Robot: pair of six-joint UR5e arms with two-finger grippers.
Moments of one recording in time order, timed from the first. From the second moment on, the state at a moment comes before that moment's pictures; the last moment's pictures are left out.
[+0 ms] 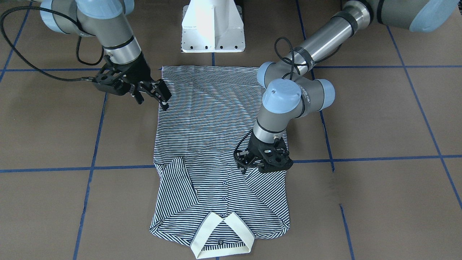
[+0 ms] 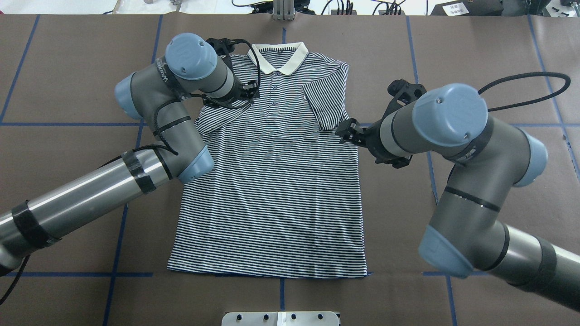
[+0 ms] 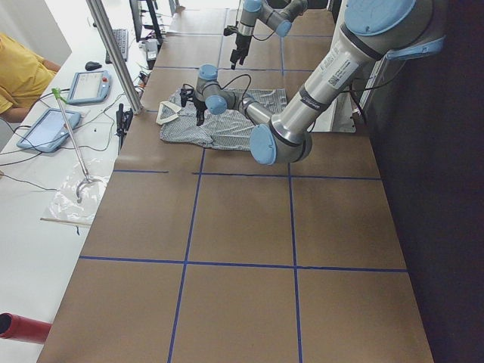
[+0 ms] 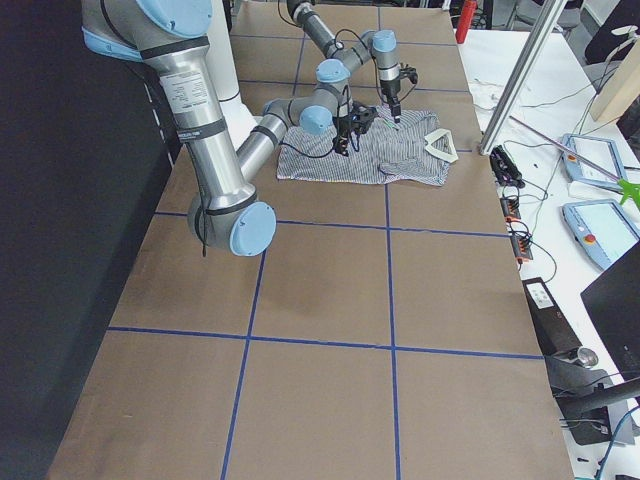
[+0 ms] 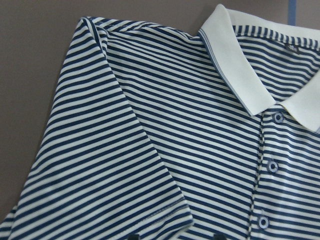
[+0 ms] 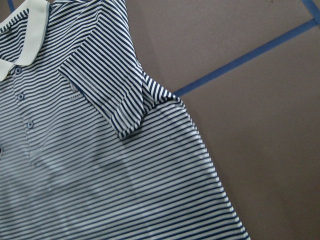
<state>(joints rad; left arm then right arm) -0.70 -2.35 -1.28 -2.07 -1.87 -1.35 0.54 -1.16 1.96 -1.42 1.75 1.69</state>
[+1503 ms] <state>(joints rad) -0.59 -2.04 -1.70 -2.08 -1.89 -1.47 -0.03 -1.34 2.09 -1.56 1.25 2.15</state>
